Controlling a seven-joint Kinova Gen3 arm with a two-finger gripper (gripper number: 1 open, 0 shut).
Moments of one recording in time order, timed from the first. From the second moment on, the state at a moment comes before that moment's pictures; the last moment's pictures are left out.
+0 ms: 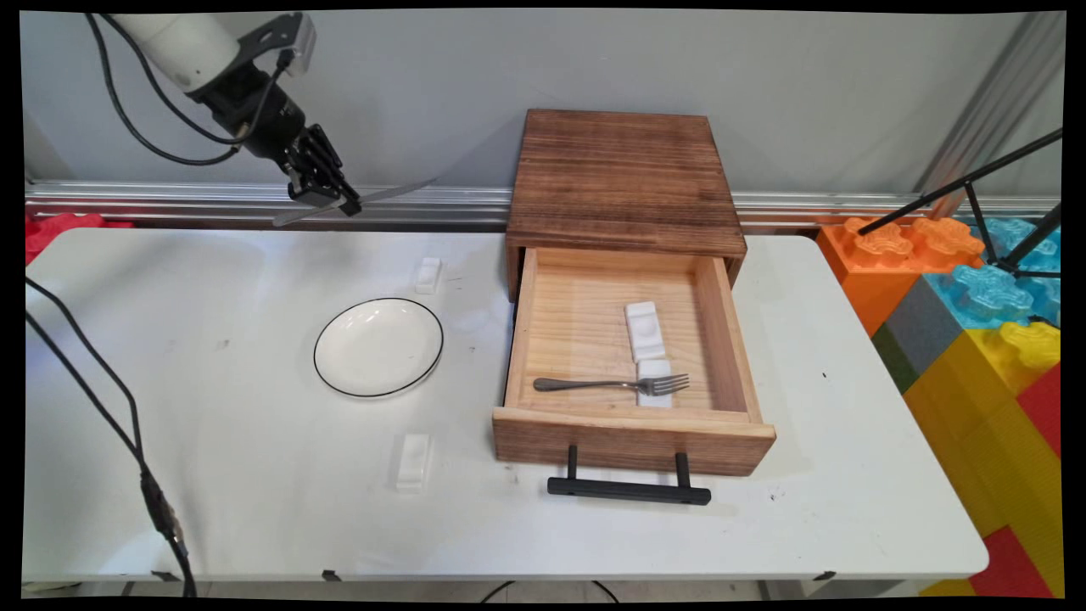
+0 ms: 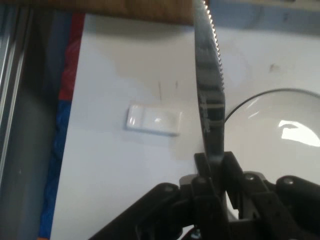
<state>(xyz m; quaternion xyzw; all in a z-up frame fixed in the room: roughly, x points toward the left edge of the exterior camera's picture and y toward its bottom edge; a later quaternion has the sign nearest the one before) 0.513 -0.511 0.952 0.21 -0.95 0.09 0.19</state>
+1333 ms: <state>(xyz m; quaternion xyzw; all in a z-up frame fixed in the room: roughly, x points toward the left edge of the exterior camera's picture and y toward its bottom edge) 0.333 -0.456 0.973 0.19 -0.93 0.12 0.28</state>
